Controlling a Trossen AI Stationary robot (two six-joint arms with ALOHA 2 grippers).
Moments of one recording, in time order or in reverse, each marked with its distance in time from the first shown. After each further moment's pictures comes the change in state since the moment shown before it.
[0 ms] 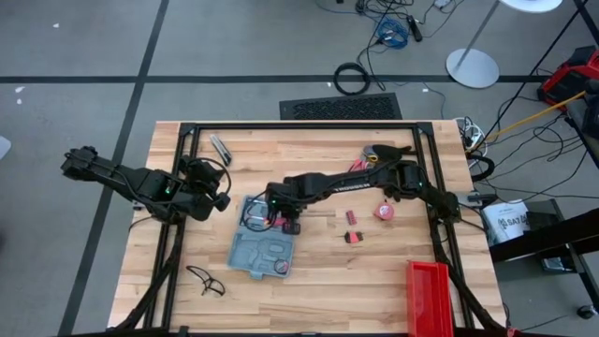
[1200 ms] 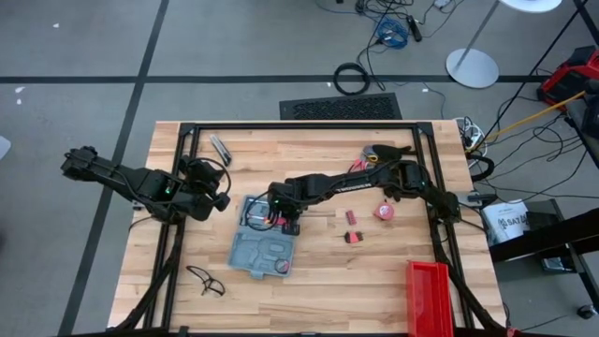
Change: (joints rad) left arm 0.000 0.000 0.000 0.000 0.000 -0.003; right arm -0.004 -0.004 -0.094 0.107 -0.027 0.038
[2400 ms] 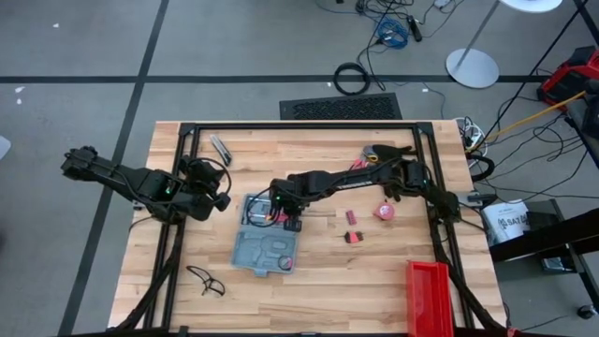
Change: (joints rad) left arm 0.000 0.000 0.000 0.002 0.000 0.000; right arm -0.015 -0.026 -0.003 -0.018 0.033 -0.003
